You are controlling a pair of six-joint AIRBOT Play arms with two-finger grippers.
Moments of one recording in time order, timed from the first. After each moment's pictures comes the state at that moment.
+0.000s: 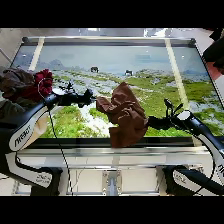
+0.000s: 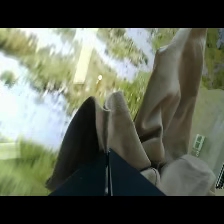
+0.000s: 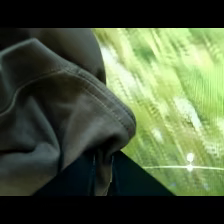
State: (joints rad) left arm -0.16 -1.63 1.06 0.43 -0.74 -1.31; right arm -0.06 -1.16 0.55 -0.88 0.83 1.28
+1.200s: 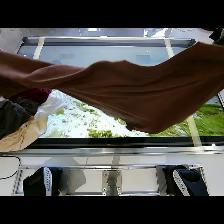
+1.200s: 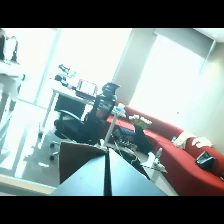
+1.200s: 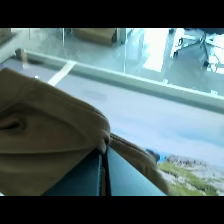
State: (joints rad) left arm 0.59 -0.34 1.09 0.44 -0.69 -1.14; right arm -0.06 -0.52 1.57 -1.10 1.25 1.32
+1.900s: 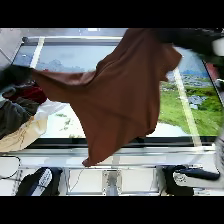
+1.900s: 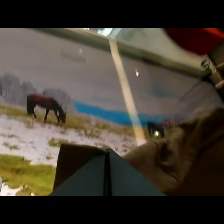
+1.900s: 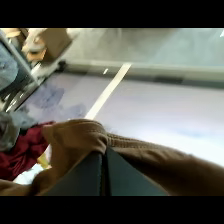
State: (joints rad) left arm 0.34 -0.84 1.09 0.73 -1.03 -1.16; right arm 0.14 -1.39 1.71 -0.71 0.78 1.12
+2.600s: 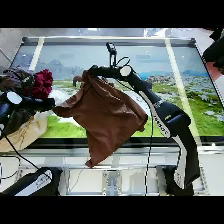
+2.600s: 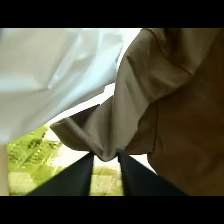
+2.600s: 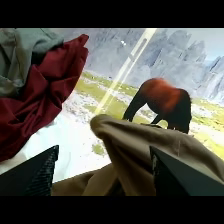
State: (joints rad) left arm 0.21 -1.13 0.89 1.24 -0.92 -1.37; right arm 0.48 -2.06 2.02 -0.63 0.59 1.17
